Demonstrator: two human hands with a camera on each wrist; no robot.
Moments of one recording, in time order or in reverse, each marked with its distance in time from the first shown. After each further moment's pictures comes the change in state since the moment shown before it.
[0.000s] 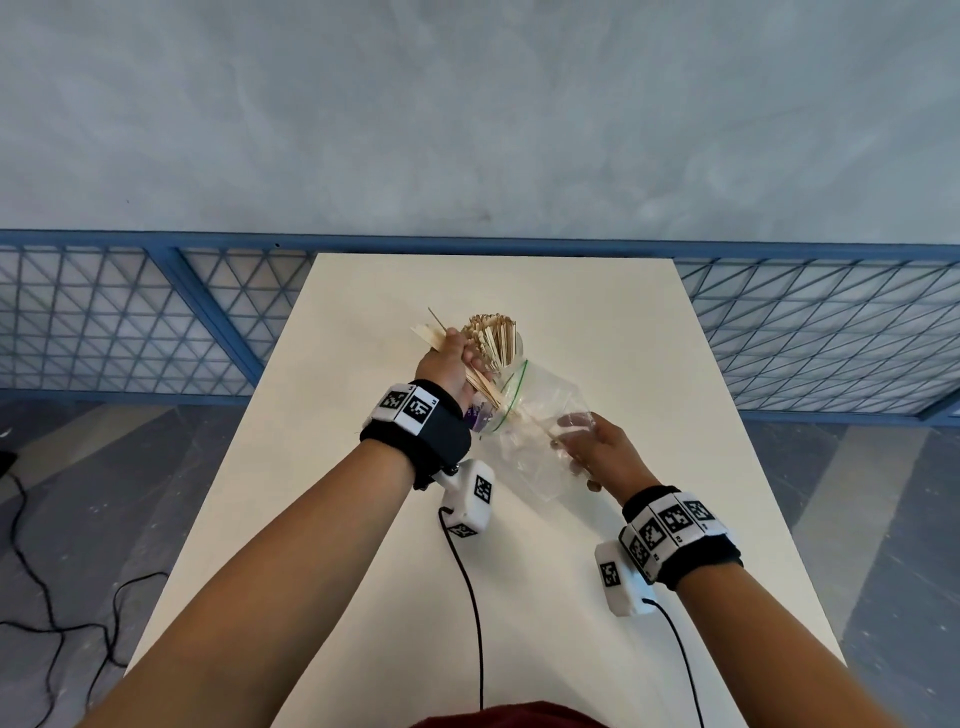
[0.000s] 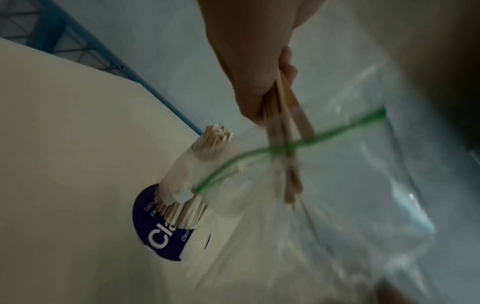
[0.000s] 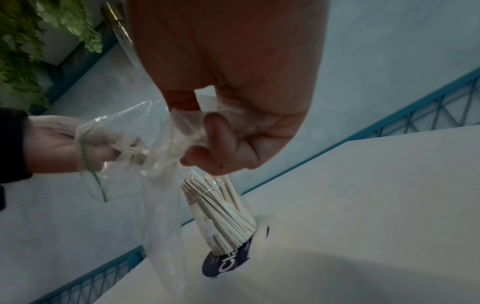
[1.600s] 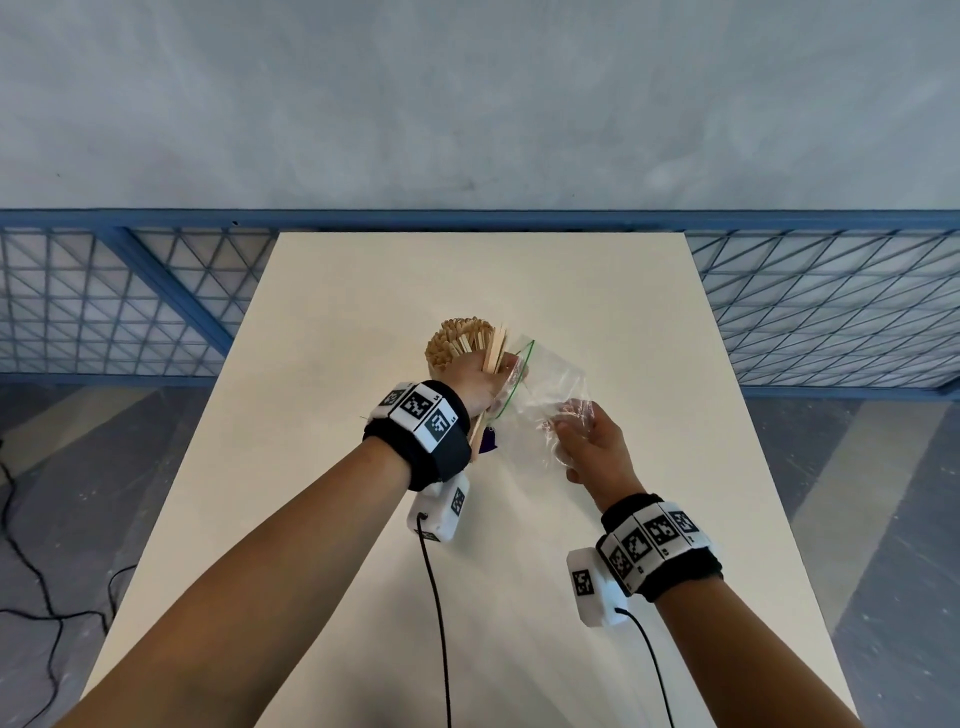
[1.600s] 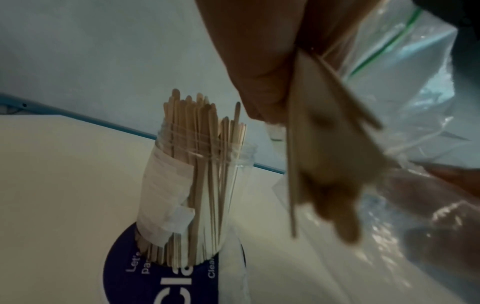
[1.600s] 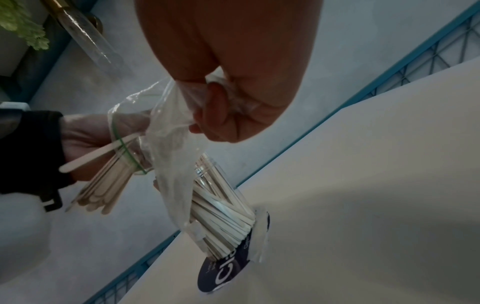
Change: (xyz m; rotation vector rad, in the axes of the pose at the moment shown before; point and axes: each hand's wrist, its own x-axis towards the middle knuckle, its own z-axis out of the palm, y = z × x) left_hand 0.058 -0.029 0.033 1.122 -0.239 0.043; right_hand 0.064 0.005 -0.009 0.307 0.083 -0.049
